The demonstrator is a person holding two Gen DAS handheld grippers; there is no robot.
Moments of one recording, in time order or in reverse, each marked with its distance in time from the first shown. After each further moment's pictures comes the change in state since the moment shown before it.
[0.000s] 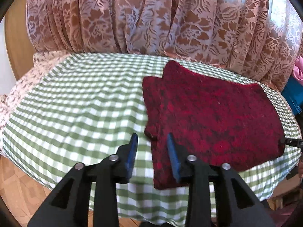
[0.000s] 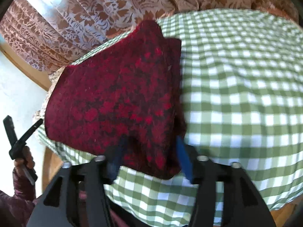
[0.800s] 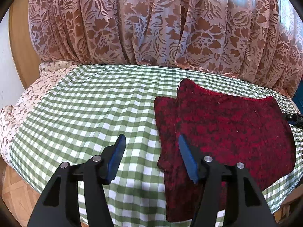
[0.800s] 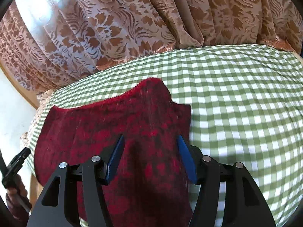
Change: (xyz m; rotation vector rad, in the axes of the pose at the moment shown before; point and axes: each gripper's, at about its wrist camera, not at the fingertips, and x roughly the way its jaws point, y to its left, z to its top) left arm 0.021 0.001 0.038 0.012 -0.039 0.085; right arm 0.031 0.029 0.106 -0.010 -0.151 -0.099
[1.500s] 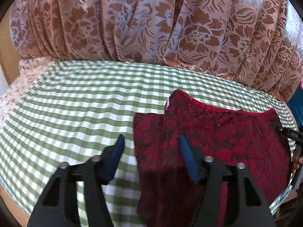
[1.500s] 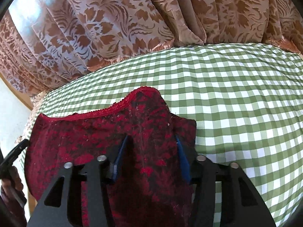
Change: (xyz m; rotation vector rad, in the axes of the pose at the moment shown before) left arm 0.075 -0.019 0.048 -0.030 0.087 -0.134; right arm 0.043 -0.004 0.023 0.004 0.016 -0.023
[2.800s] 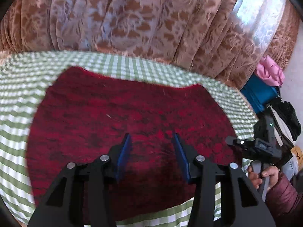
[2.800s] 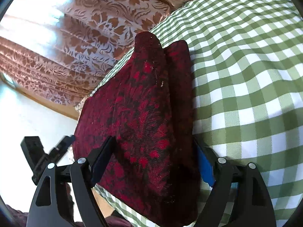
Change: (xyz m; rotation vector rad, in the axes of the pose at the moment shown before) left arm -0.031 -0.120 -0.064 0.048 0.027 -0.324; right arm -0.032 -0.052 -0.105 0.274 0.096 0.421
